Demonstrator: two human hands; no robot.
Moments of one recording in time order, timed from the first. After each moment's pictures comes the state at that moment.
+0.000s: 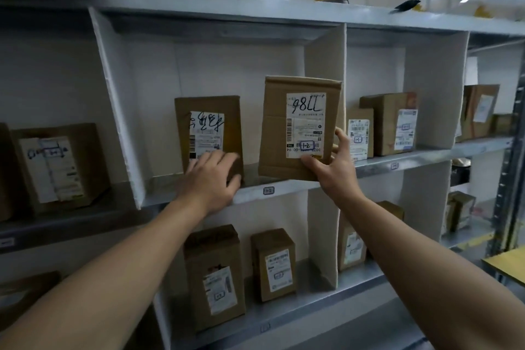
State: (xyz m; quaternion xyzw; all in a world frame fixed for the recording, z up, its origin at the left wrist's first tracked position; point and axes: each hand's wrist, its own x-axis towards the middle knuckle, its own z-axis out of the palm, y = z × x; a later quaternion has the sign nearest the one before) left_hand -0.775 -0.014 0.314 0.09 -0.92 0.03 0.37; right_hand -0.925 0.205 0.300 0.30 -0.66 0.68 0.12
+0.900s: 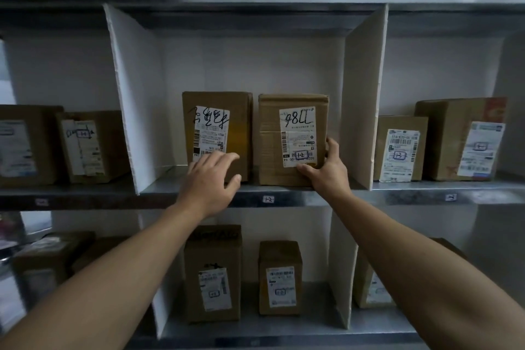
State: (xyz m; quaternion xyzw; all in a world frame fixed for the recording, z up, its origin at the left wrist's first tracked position) left_hand -0.809 0.013 0.300 0.22 -0.89 0.03 0.39; right_hand -1.025 0.158 0.300 0.38 -0.70 0.60 0.03
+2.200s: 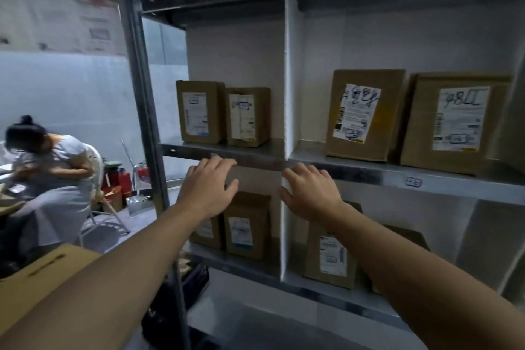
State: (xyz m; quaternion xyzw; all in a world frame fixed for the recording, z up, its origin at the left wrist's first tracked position) left_hand -0.536 -0.043 0.260 0.44 -0.84 0.10 0.30; right_hand -0.753 0.041 0.259 0.69 -0.68 0.16 0.20
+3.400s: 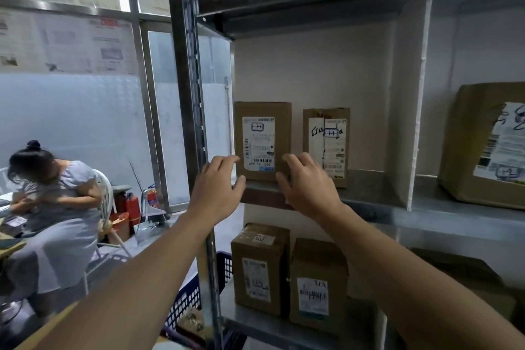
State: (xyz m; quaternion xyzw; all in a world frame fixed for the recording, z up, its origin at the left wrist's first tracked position) left_hand -0.436 -0.273 0.288 0.44 -0.79 0.02 0.41; right_hand -0.616 -0.195 0.299 0.64 -0.68 0.32 0.16
